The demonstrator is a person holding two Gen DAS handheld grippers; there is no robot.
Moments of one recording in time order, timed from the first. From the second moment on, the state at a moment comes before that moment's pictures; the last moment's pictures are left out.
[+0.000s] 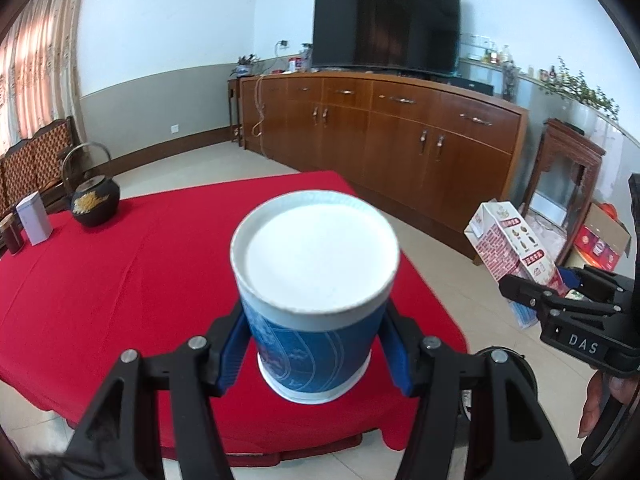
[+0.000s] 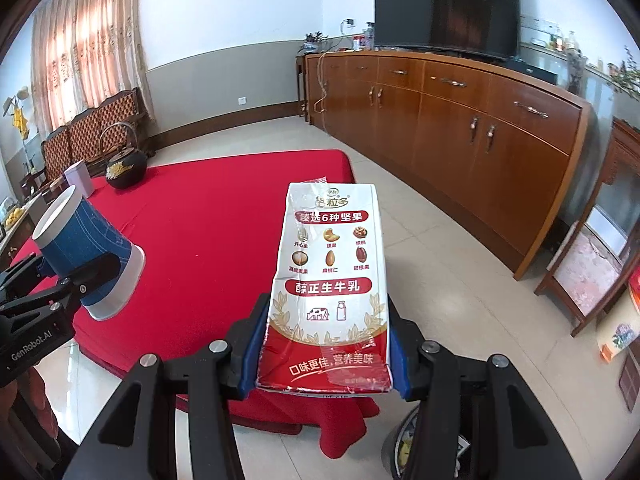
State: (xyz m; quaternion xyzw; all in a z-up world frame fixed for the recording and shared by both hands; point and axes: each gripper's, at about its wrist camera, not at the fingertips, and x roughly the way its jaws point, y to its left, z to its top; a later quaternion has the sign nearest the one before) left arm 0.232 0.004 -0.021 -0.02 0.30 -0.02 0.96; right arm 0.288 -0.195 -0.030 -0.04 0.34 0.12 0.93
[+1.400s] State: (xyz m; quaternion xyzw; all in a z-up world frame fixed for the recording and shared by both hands) left arm 0.227 -0.239 -0.122 0.07 0.39 -0.24 0.89; right arm 0.216 -0.438 -0.166 0.02 0.45 -0.05 0.89
